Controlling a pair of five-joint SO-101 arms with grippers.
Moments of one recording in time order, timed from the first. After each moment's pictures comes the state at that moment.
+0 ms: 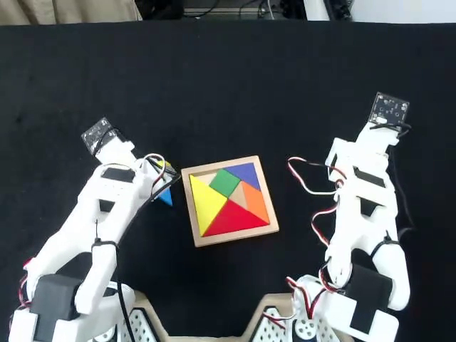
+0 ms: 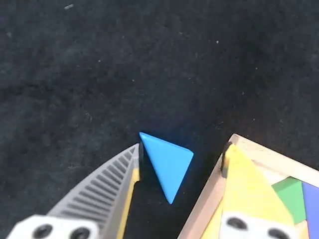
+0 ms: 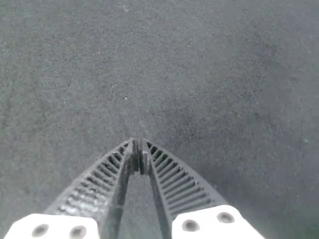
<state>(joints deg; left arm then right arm) 4.4 -15.4 52.7 40.7 46.9 22.0 -12.3 52.8 13.8 -0.6</state>
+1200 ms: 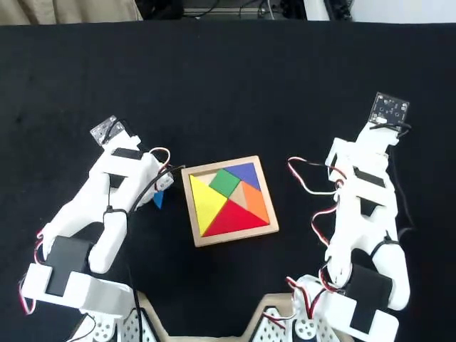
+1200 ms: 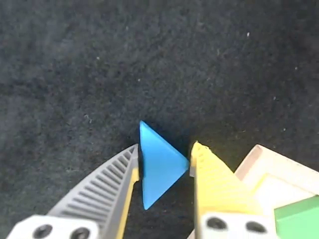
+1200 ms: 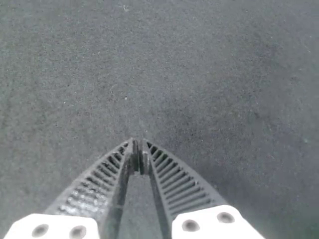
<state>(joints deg) 4.3 0.3 39.8 49.0 47.3 22.0 -12.3 52.8 13.8 -0.6</state>
